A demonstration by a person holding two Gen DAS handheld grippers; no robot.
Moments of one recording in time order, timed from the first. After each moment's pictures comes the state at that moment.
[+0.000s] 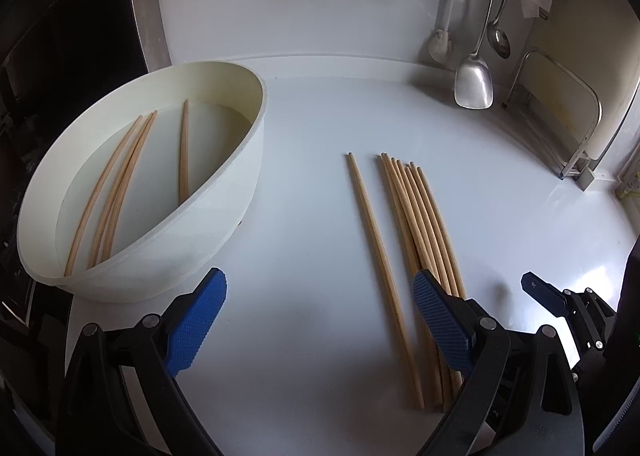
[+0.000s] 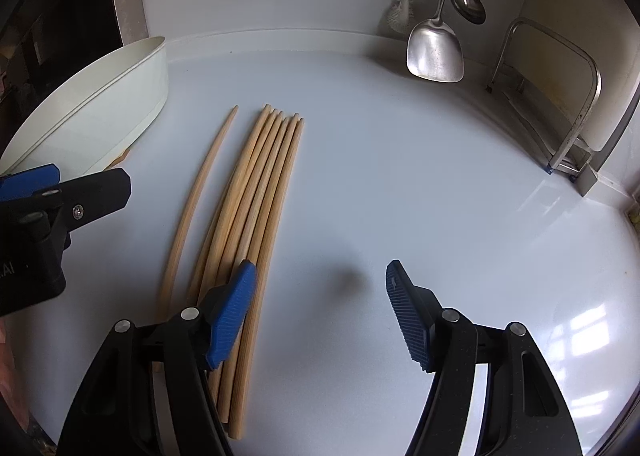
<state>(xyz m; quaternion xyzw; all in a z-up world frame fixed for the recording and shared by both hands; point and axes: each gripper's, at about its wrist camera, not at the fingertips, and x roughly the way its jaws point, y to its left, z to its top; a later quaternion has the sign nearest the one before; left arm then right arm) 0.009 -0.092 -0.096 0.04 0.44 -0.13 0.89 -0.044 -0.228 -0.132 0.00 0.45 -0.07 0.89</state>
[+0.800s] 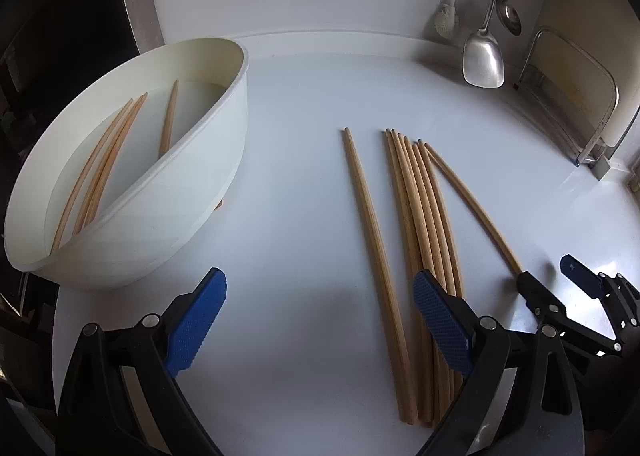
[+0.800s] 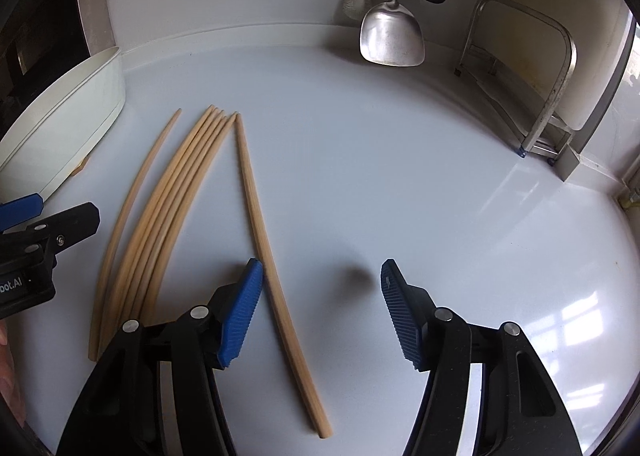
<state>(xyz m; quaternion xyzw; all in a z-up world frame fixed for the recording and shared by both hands) 0.018 -0.108 -0.119 0.06 0.47 -0.11 0.88 -0.046 -0.280 -0.134 0.02 0.46 -0.09 0.88</state>
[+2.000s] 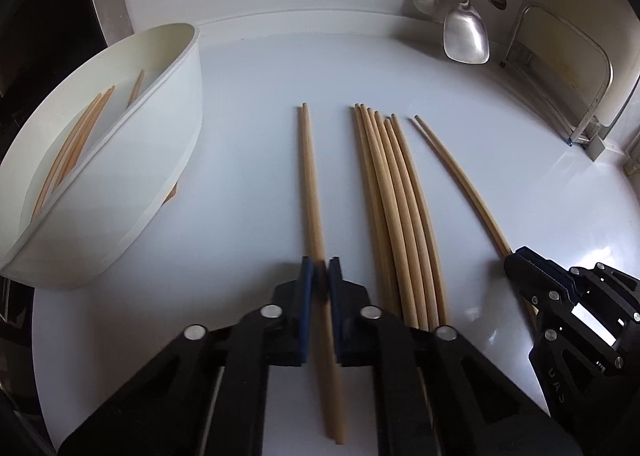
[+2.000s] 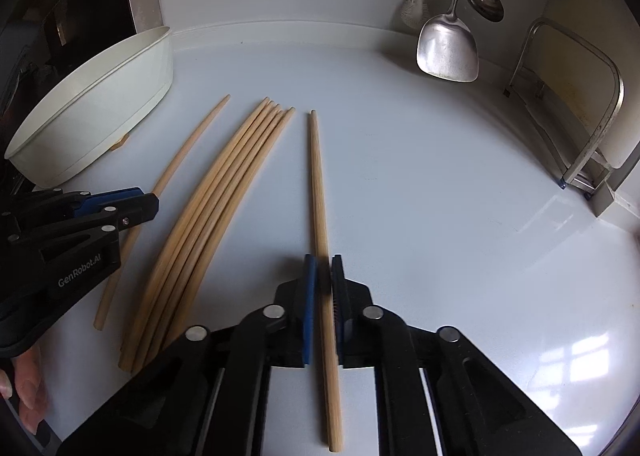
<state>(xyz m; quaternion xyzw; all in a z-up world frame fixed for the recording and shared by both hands) 0.022 -0.131 -0.132 0.07 0.49 -0.14 0.86 -0.038 -0.259 -0.132 -0.01 0.47 -0.02 0.88</state>
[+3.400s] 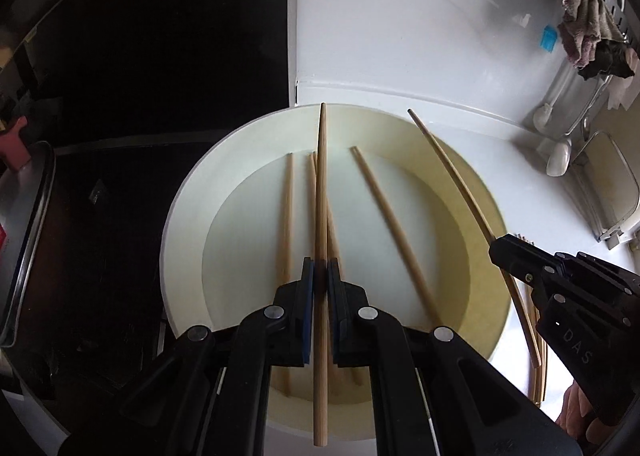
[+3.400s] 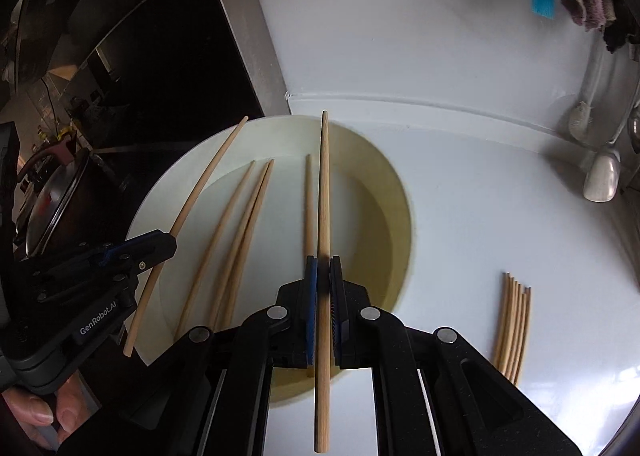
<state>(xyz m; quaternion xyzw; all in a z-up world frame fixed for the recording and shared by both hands) 0.137 0.093 -0.040 0.02 0.49 -0.09 0.87 0.118 -0.067 -0.034 0.06 0.47 0.08 0.87</state>
